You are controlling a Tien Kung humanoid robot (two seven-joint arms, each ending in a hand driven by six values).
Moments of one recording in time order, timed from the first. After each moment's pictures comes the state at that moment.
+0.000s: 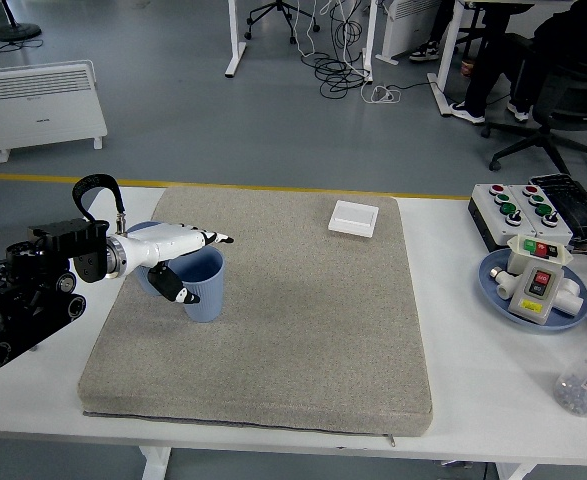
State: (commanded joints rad) left arm -1.07 0.53 -0.33 -0.93 1.58 -0.21 -0.11; right arm 0.10 -0.11 1.37 0.18 -0.78 -0.12 -0.26
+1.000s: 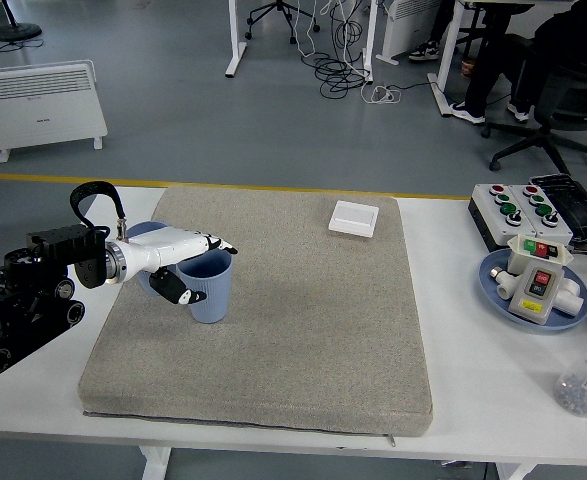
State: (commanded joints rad) left arm -1.04 0.55 -0.37 -0.96 1.60 -0.18 -0.16; right arm 0.09 -0.10 1.37 0.18 -0.78 -0.12 -0.26
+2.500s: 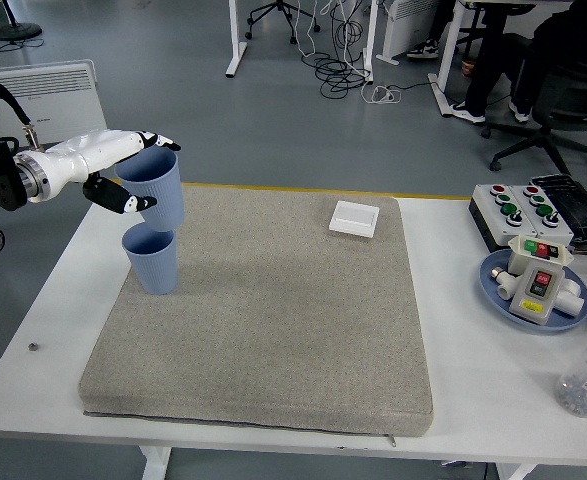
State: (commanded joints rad) left arm -1.04 0.72 -0.68 -1.08 1.62 -0.26 -0.08; right arm 0.10 -0.11 1.37 0.18 -0.78 -0.12 -0.26
